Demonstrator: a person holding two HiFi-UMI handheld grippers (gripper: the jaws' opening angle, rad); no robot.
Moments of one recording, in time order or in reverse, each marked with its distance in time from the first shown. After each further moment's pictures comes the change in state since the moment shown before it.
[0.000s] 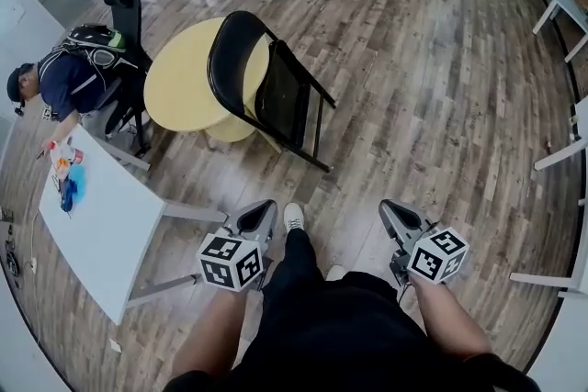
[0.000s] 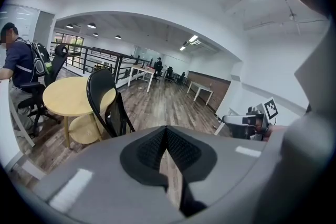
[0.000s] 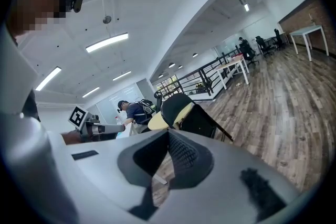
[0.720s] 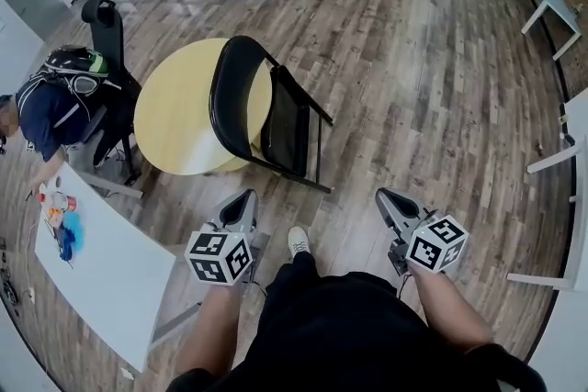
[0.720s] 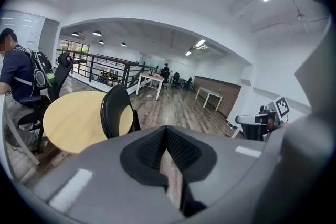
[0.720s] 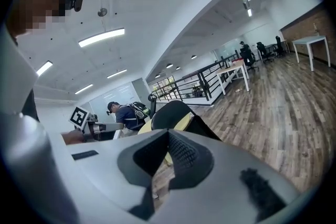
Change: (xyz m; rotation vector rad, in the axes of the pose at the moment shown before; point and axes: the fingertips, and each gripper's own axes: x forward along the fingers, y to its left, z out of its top) left arm 0.058 0.159 0.116 0.008 -0.063 0.072; right arm 0.151 -0.019 0.094 -0.043 -0.004 -0.056
